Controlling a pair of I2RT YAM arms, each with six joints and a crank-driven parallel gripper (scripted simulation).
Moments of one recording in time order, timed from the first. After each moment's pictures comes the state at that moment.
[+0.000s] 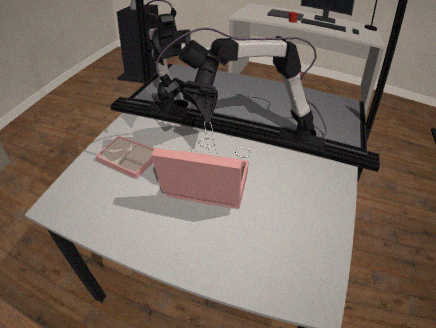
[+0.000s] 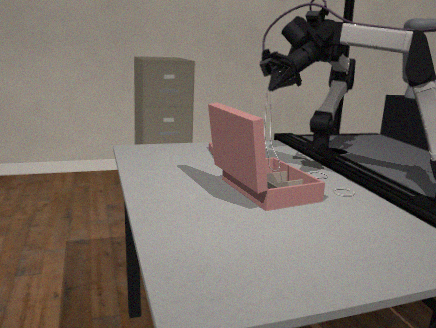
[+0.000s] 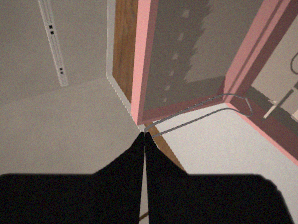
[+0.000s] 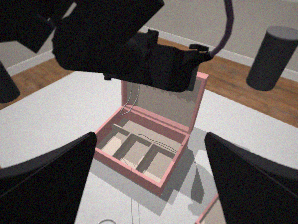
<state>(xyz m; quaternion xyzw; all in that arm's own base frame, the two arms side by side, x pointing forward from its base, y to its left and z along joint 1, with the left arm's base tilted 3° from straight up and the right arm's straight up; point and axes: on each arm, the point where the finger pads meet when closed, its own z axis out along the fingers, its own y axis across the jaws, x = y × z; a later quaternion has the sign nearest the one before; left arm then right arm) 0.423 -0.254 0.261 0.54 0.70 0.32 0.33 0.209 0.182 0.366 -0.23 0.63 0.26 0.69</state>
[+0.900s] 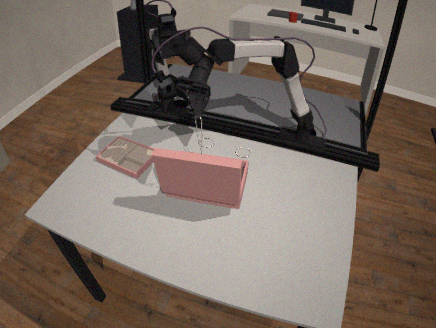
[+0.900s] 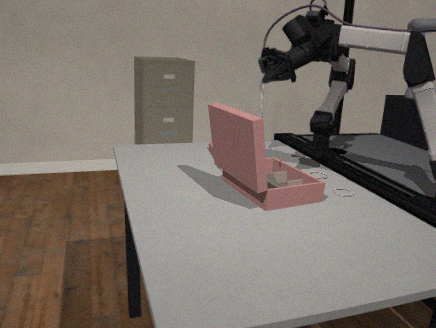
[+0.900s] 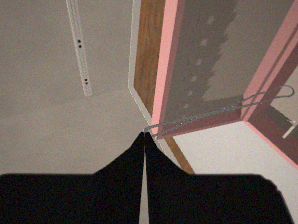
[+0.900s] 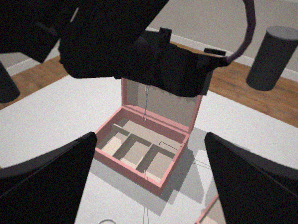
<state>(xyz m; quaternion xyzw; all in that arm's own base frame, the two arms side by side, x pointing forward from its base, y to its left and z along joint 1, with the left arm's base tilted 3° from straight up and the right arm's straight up) 0.433 -0.279 0.277 0.56 0.66 0.35 0.37 0.209 0.182 0.366 -0.23 0.63 0.26 0.69</state>
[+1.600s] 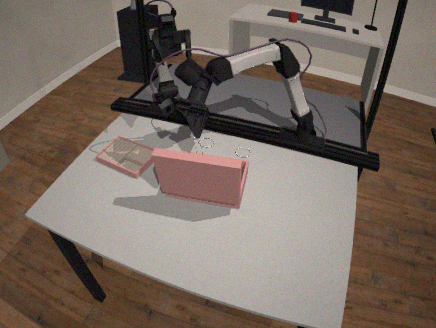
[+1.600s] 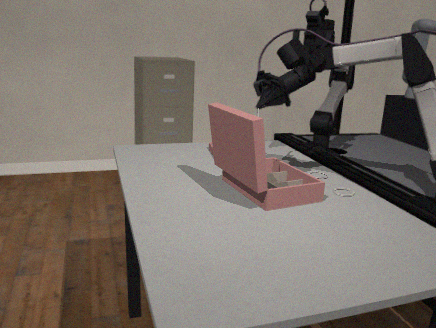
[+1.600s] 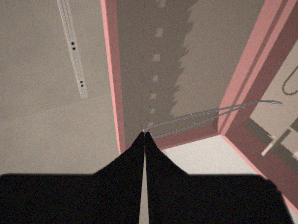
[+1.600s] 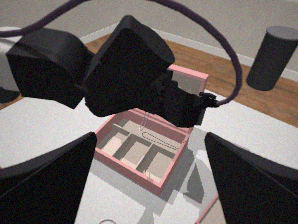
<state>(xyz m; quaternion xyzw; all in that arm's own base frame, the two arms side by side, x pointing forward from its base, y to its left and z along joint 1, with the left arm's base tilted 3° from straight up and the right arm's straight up) 0.440 -0.280 0.209 0.56 0.66 0.35 0.36 0.209 0.182 0.366 -0.23 0.63 0.25 0.69</state>
